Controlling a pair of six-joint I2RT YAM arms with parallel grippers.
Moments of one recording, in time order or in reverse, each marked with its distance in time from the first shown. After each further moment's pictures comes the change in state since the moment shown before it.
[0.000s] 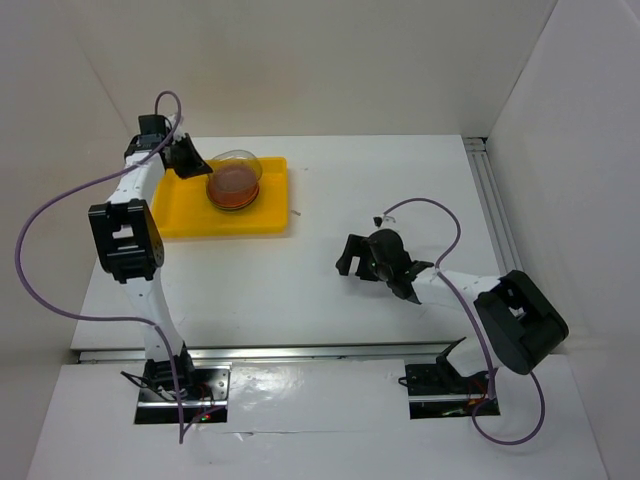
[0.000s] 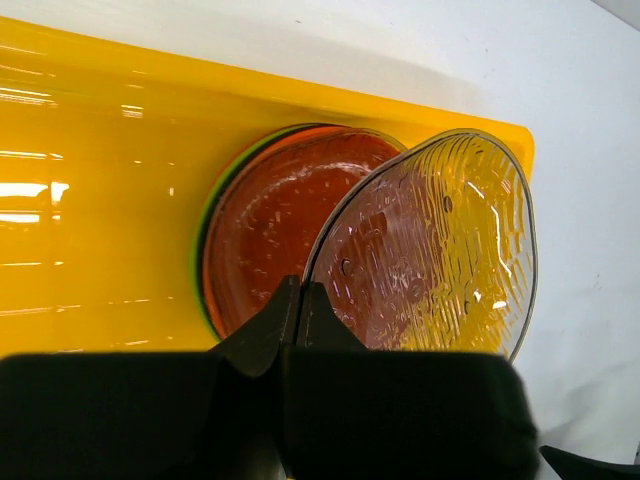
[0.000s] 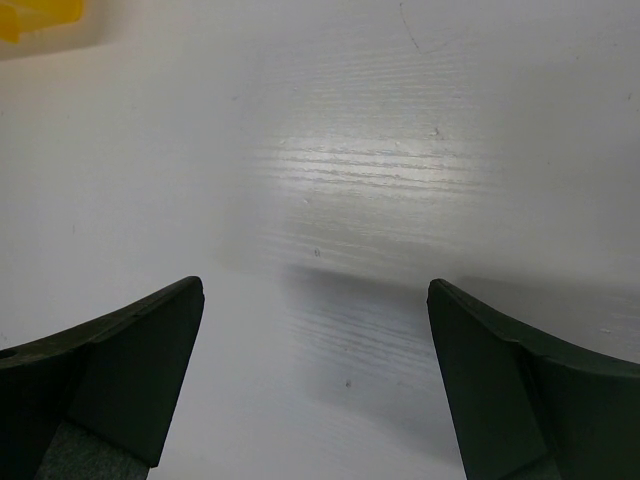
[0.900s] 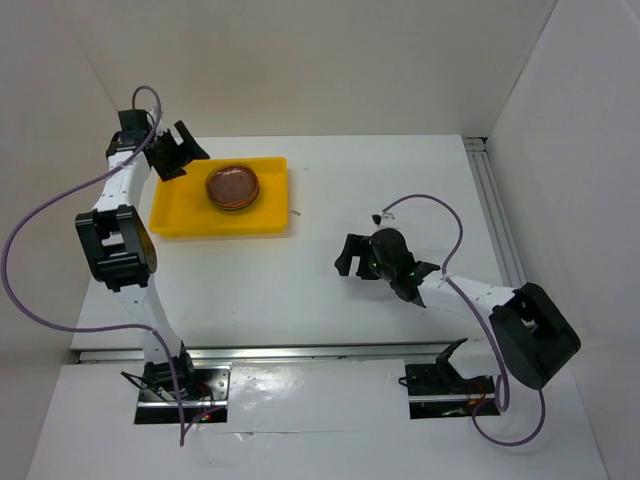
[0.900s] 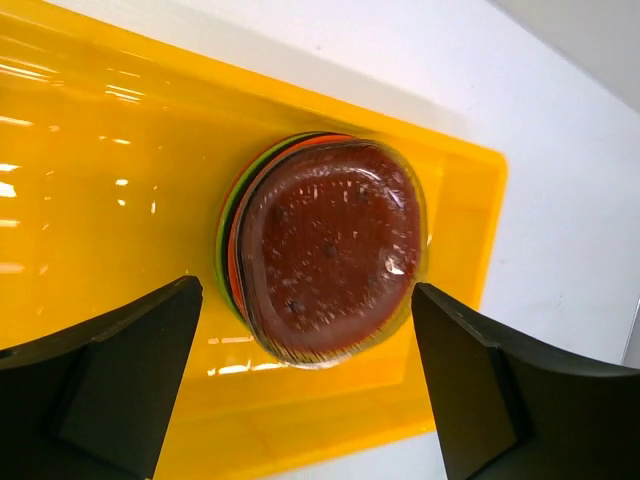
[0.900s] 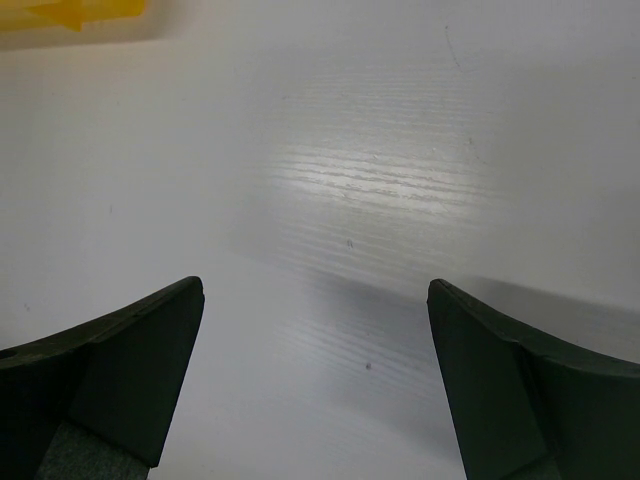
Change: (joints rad) left arm 0.063 -0.036 -0.006 -0.012 0.014 -0.037; right arm 0.019 -0.077 -0.010 -0.012 -0.023 -0.048
